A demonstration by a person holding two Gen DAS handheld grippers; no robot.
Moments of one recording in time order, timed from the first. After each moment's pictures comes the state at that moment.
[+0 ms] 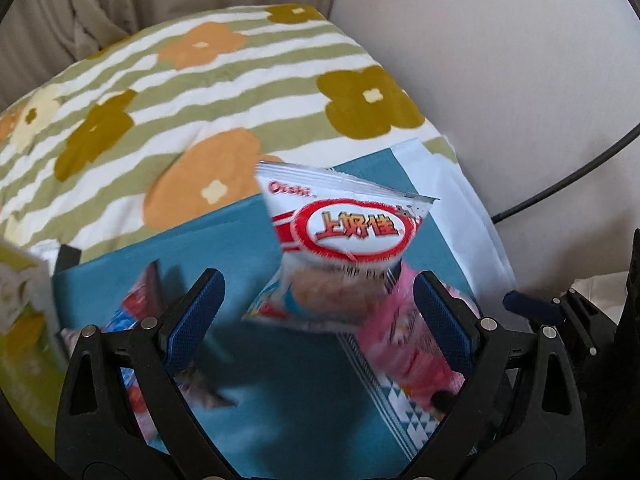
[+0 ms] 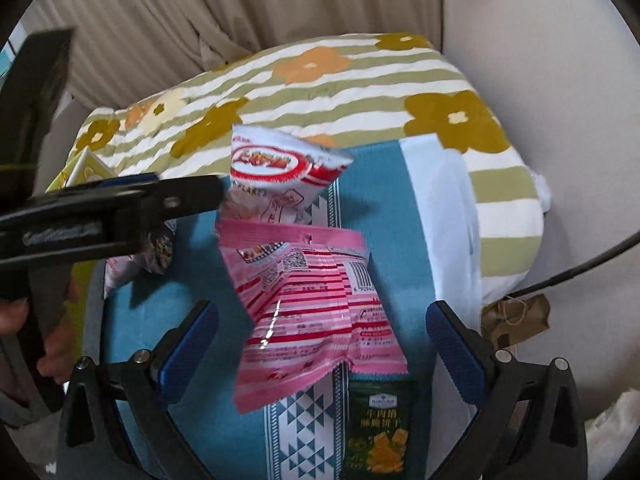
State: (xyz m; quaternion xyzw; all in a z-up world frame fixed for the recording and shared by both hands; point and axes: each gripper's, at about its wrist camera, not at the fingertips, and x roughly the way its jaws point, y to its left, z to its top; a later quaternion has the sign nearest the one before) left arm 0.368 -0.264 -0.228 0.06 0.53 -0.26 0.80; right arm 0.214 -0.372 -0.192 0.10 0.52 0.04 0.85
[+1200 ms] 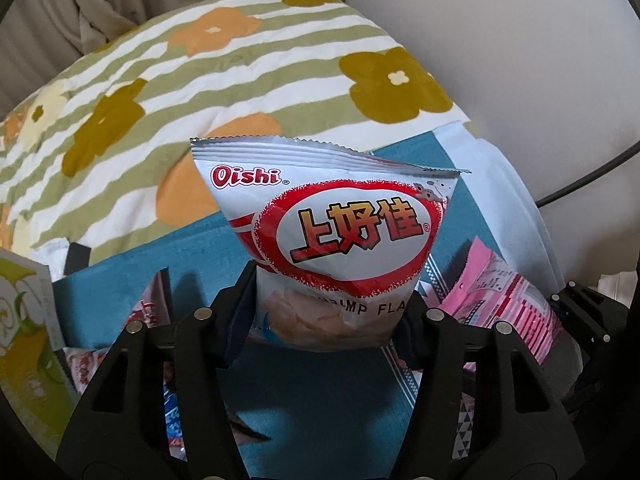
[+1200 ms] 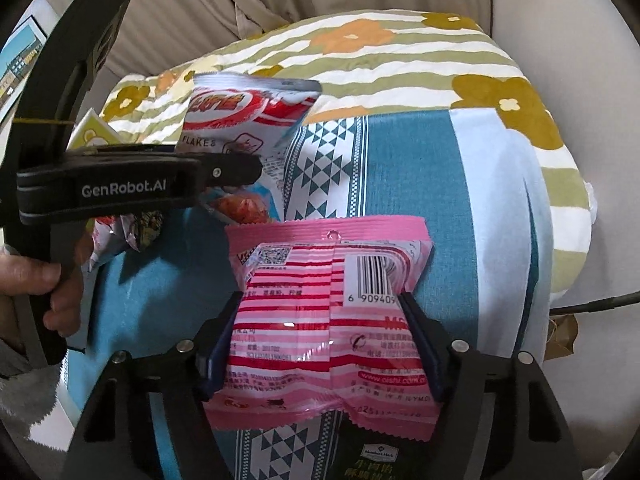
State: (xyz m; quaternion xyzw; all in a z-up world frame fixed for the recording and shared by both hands) left arm 0.386 -0.254 -0.250 0.09 0.54 -0.23 0.80; right arm 0.241 -0.378 -0.230 0.10 0.54 0.12 0.83
